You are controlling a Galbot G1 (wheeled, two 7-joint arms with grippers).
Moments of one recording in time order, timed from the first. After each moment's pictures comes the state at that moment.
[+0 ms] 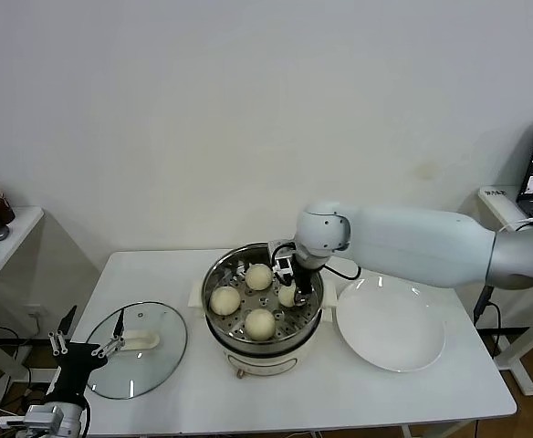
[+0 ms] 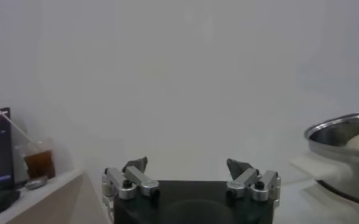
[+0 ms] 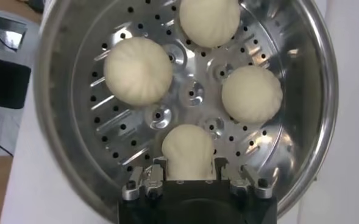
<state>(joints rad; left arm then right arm) 1.65 -1.22 -0.79 -2.01 -0.19 -0.15 -0.01 0.50 1.07 -1.31 1.47 0.37 -0.67 -0.92</state>
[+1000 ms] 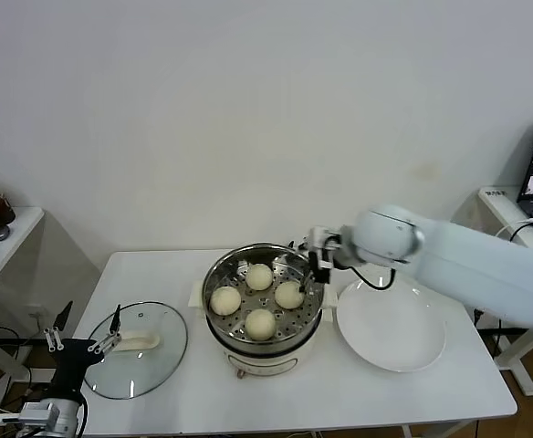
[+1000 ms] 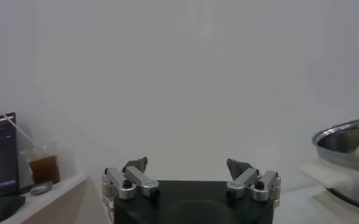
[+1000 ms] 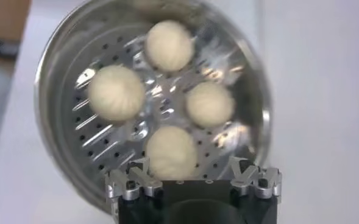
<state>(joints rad) 1.64 -1.22 -0.80 -2.02 -0.20 -0.16 -0.01 0.26 0.72 -0.95 1.75 0.47 -0.59 -0.57</state>
